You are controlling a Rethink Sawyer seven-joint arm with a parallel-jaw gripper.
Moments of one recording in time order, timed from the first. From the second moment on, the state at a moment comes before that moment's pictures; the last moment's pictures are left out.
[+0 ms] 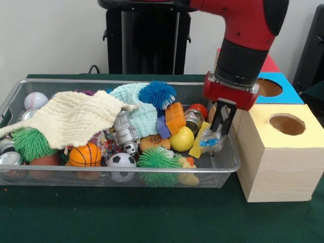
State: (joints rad) arm 0.19 -0.42 -0.31 1.51 0.23 0.38 1.89
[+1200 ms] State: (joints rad) arm 0.19 -0.66 -0.33 1.54 0.23 0.38 1.89
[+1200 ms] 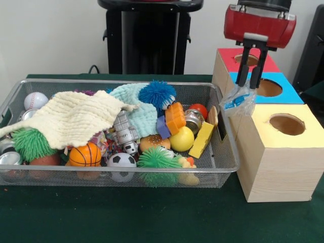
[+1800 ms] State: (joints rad) arm 0.24 -0.74 -0.33 1.66 0.27 0.38 1.89
